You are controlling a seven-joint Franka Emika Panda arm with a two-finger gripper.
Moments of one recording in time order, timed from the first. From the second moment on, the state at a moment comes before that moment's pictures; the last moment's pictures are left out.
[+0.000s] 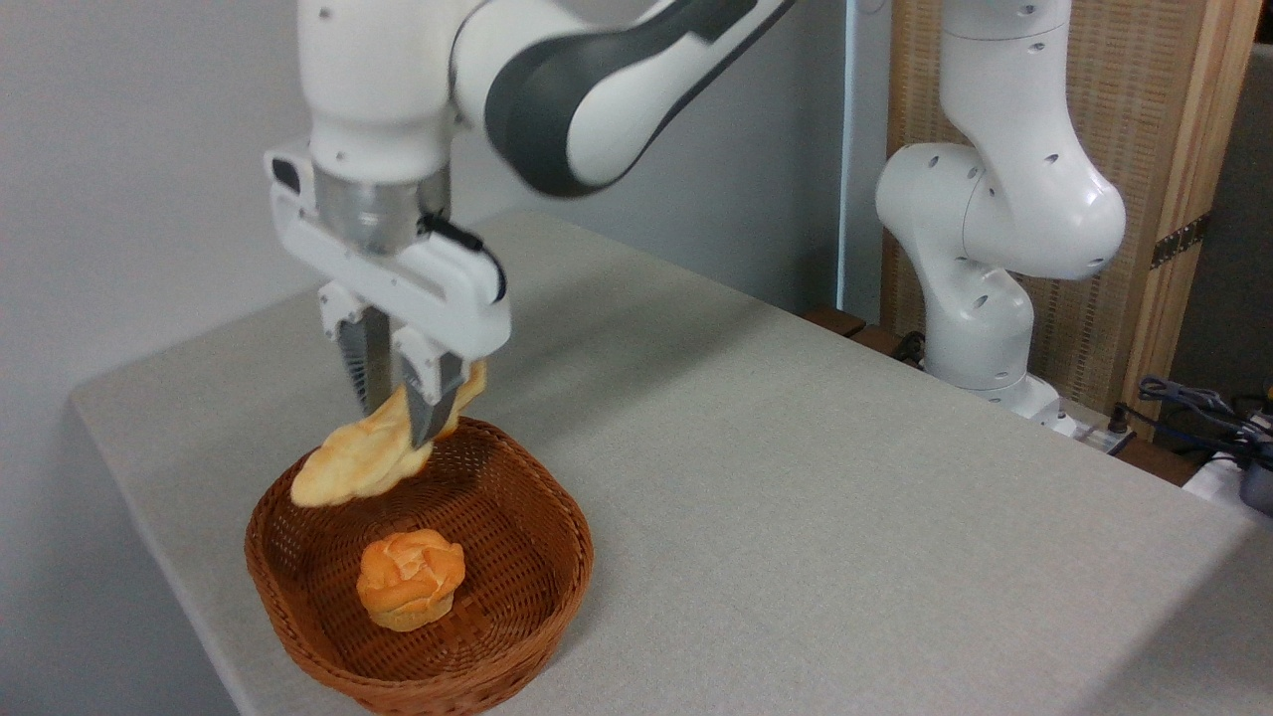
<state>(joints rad) 0.08 0.07 -0.20 -1.78 -0.25 1.98 0.48</state>
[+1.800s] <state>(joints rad) -0.02 -0.24 -0.15 -2.06 -0.20 1.71 0.74</state>
